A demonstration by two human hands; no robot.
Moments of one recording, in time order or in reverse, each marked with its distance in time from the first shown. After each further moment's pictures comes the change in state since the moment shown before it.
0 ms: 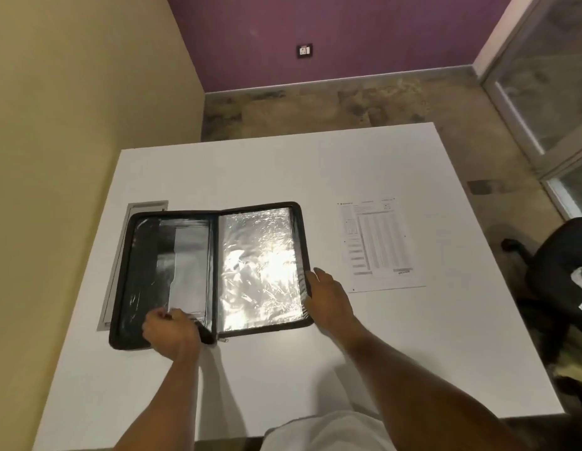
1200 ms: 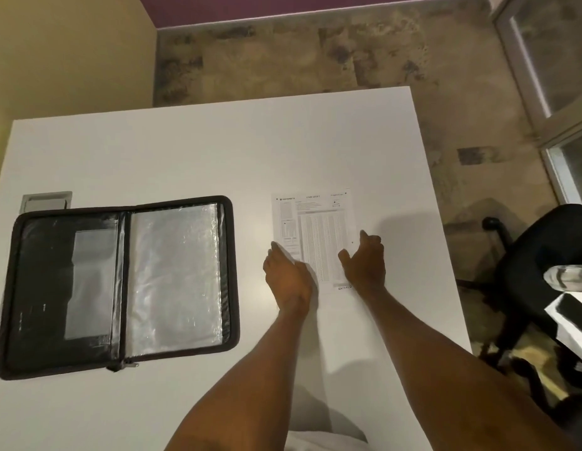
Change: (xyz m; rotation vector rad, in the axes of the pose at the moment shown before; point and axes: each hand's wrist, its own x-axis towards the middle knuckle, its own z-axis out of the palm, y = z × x) left_hand -0.295 0.136 0.271 0.257 -0.616 0.367; right_hand 0.110 0.238 -0.104 0.258 0.197 0.468
